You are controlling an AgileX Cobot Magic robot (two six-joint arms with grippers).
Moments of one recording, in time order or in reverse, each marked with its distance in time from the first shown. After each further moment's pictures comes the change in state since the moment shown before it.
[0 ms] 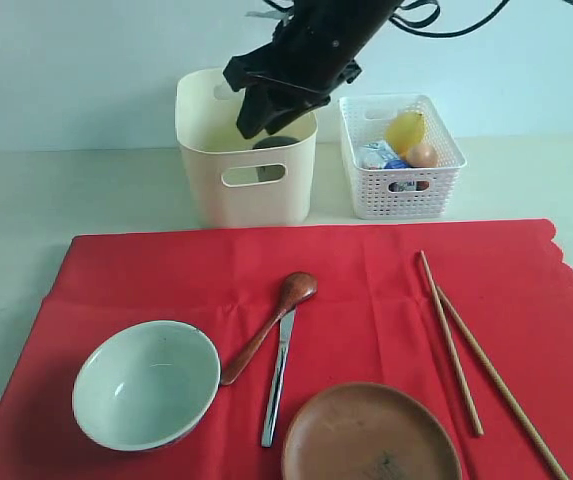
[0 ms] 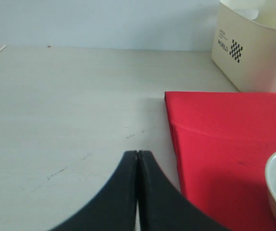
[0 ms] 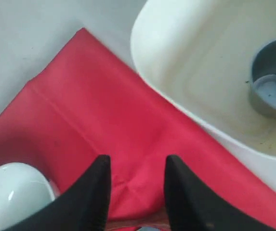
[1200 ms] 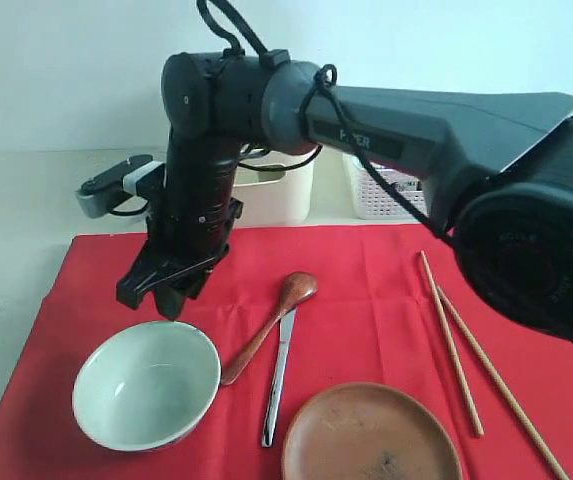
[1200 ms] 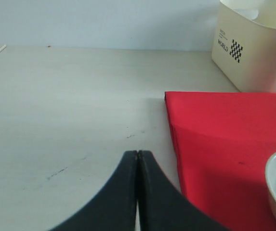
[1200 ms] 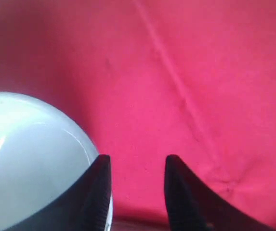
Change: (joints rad) left arm 0.000 0.000 0.000 0.000 0.000 0.000; right arm 0.335 0.202 0.022 -0.247 0.042 0.008
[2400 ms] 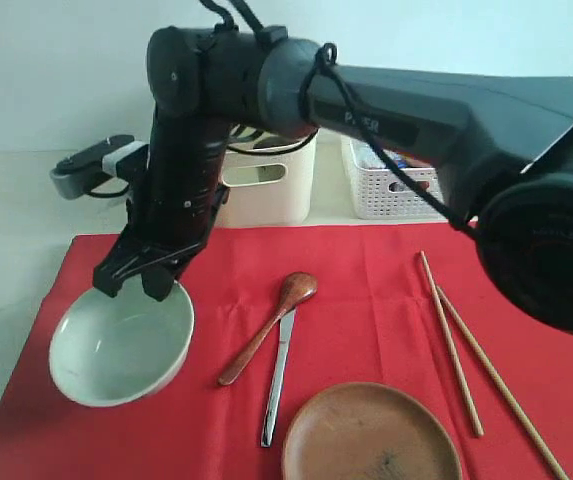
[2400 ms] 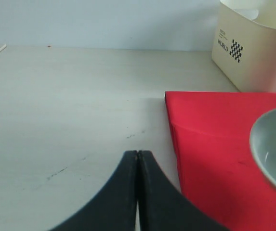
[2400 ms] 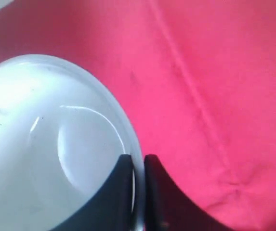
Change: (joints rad) left arm 0.000 0.000 0.000 0.000 0.000 0.000; right arm 0.023 -0.061 0.000 0.013 0.002 0.007
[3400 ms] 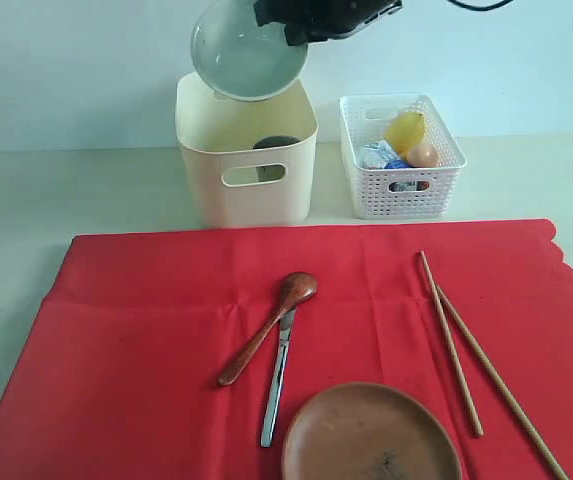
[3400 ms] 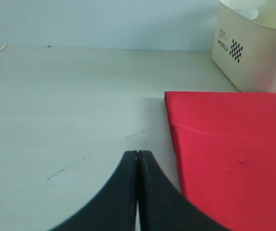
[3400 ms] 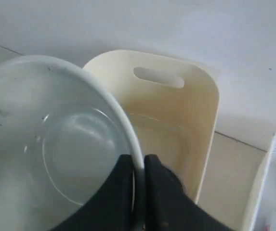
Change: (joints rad) left arm 0.000 0.000 0.000 0.000 0.000 0.000; right arm -0.414 -0.137 0.000 0.084 -0.560 0.115
